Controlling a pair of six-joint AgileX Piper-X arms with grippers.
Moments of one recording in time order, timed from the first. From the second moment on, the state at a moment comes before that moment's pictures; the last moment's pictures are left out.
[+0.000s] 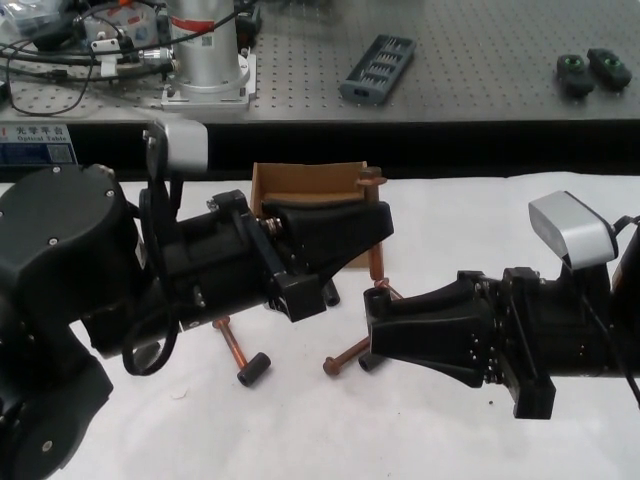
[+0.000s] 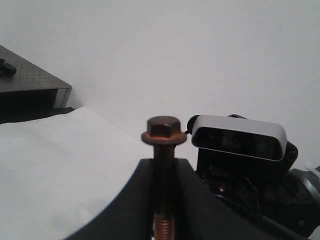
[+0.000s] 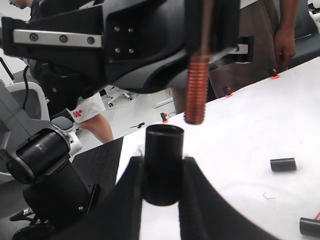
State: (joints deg) left arm -32.9 80.6 -32.3 -48.6 36.8 -30.0; right arm 31.8 85.6 -24.0 -55.6 -62.0 23.5
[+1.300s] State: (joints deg) left arm -32.7 80.1 -32.3 -46.9 40.1 -31.8; right arm 30.2 85.7 -24.0 -55.8 -61.9 23.5
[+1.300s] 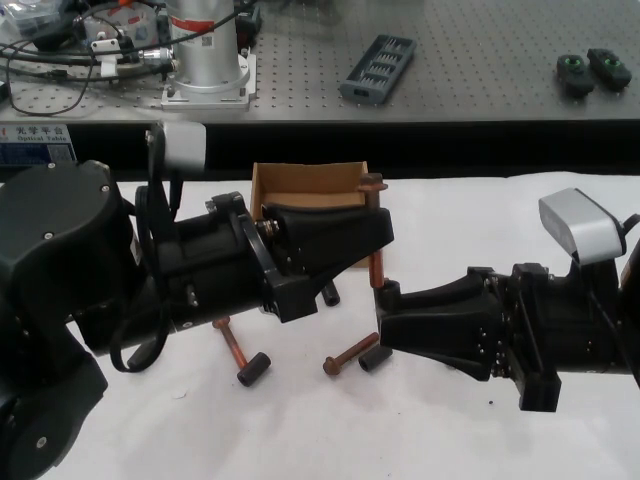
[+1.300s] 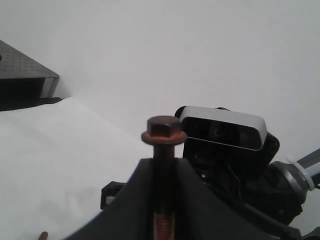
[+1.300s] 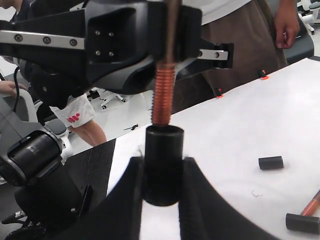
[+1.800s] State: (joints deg) left arm -32.7 80.1 -32.3 -48.5 43.5 -33.4; right arm 30.2 85.7 -24.0 -56.6 -61.2 23.5
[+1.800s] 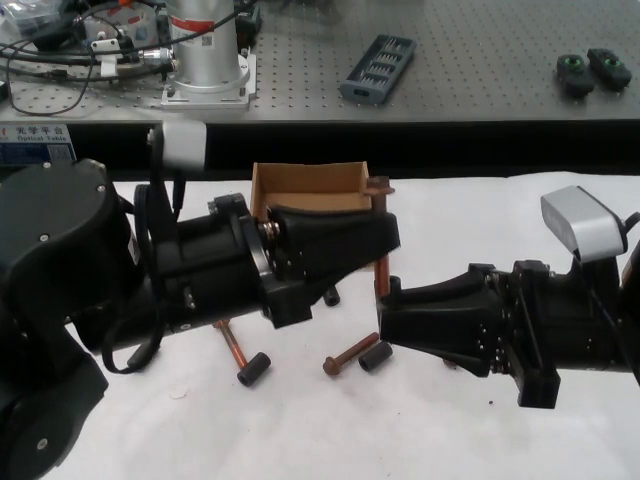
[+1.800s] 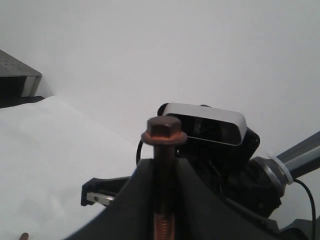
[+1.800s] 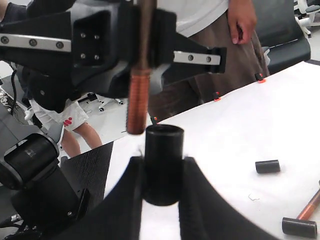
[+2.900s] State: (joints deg) left arm -32.7 80.1 -32.3 -50.7 39.7 -33.0; right arm 32.6 85.7 -24.0 -56.4 -61.3 24.1
